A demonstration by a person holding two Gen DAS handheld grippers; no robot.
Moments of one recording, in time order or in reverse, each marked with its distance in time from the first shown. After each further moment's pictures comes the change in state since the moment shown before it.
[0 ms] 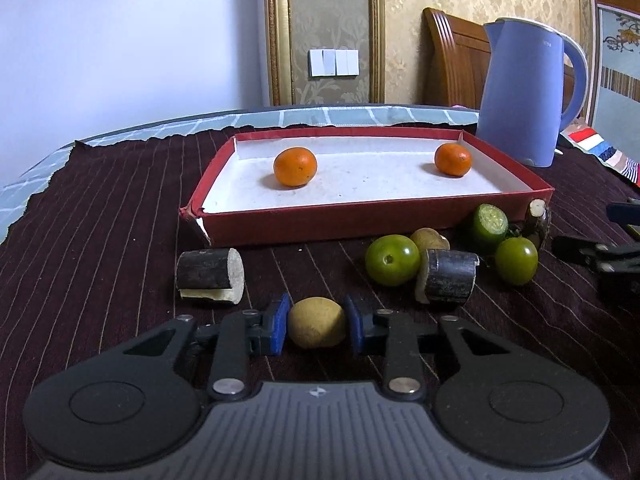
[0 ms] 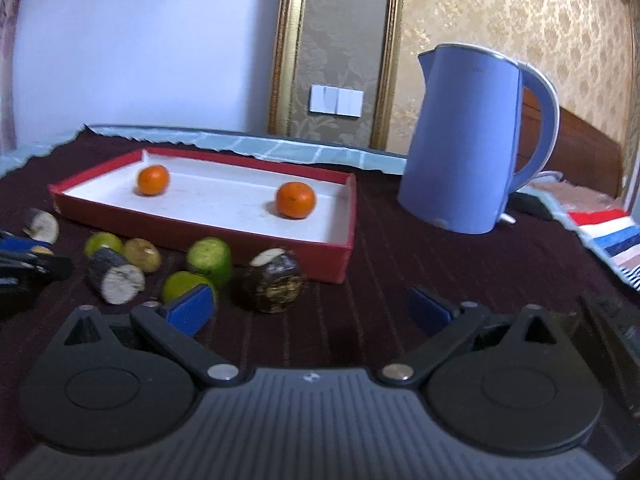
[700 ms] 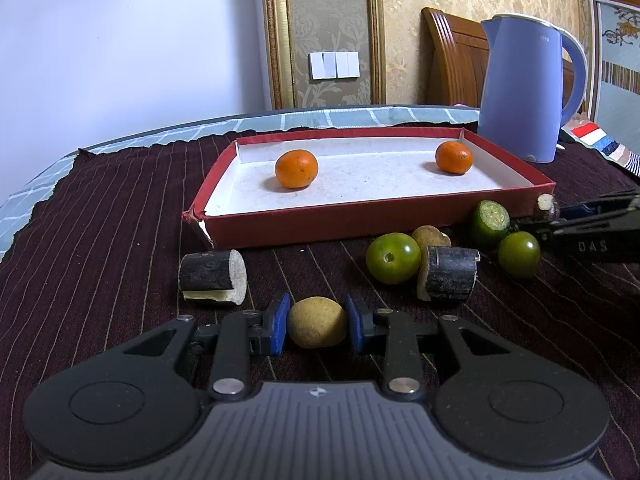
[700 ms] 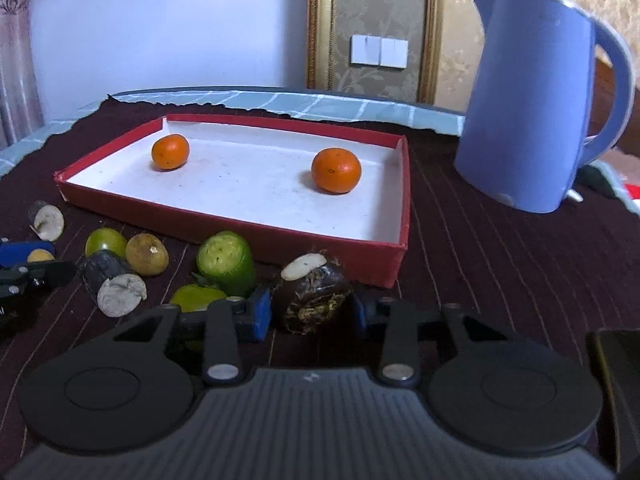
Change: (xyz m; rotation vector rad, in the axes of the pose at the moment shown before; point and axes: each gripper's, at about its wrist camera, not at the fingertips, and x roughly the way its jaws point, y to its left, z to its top) left arm 0.000 -0.003 0.000 0.018 -0.011 0.021; right arm 0.051 0.002 0.017 0.010 0.147 0.150
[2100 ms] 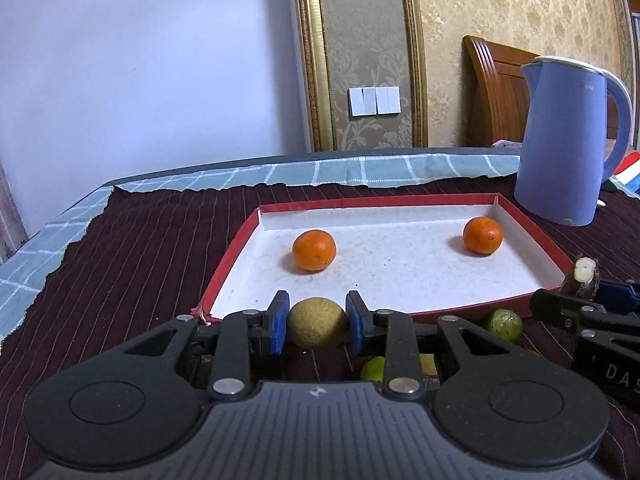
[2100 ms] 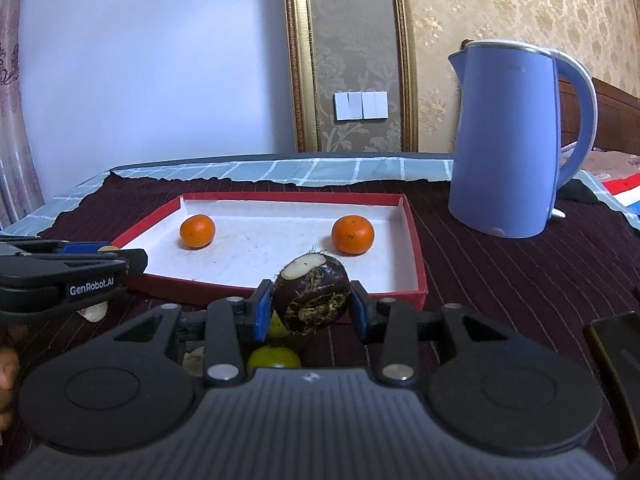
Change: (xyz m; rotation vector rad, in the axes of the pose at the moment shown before) left arm 0.005 -0.029 0.059 -0.039 -0.066 0.152; right arm -0.039 0.021 0.014 0.133 -0.172 -0.003
